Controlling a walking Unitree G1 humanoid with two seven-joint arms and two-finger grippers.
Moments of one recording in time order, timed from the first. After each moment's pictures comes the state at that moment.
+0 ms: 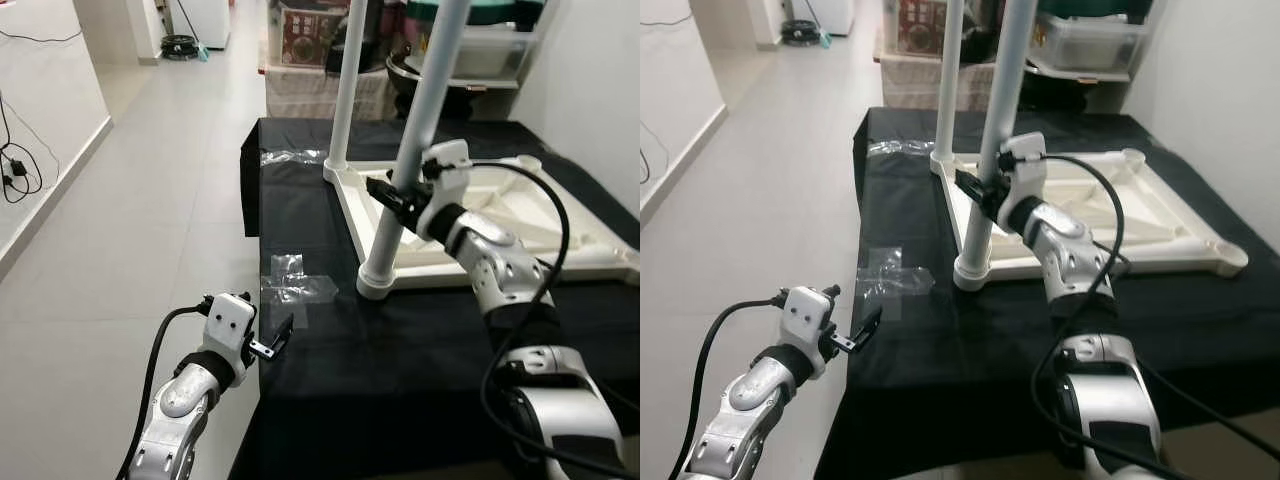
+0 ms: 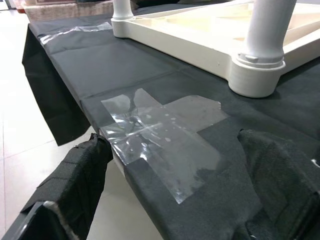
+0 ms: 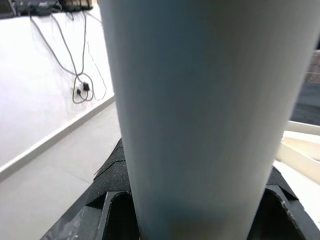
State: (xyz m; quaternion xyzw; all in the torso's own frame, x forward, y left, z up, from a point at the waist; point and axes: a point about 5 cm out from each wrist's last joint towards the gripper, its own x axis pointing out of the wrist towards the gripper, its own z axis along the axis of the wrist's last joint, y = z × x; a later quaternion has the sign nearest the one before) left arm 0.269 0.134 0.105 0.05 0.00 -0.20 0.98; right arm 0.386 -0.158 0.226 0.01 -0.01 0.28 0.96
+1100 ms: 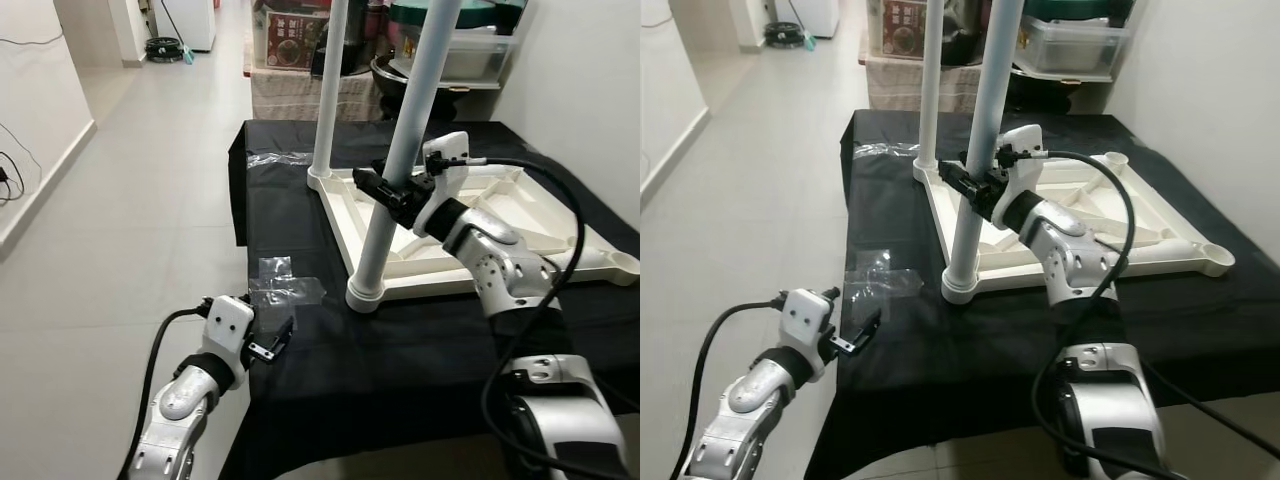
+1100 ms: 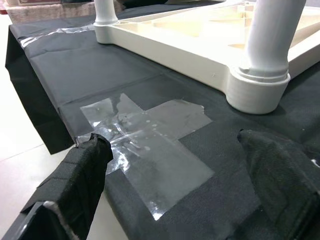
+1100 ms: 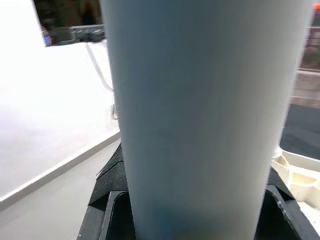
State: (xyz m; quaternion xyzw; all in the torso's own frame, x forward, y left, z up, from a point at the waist) left arm 0.268 0.134 0.105 0.05 0.00 -0.20 0.98; right arm 0.370 -0.148 0.246 0.02 -0.06 0.38 0.92
